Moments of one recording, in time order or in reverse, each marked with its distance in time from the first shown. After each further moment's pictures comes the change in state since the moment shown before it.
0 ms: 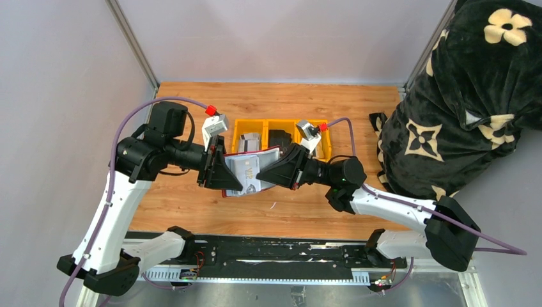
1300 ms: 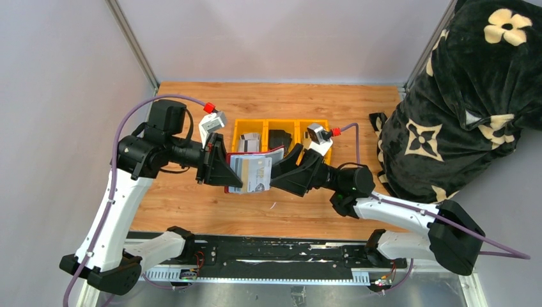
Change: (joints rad) left arm 0.035 0.007 -0.014 0.028 0.104 0.012; right arm -0.005 -0.058 -0.089 0.159 0.034 0.070
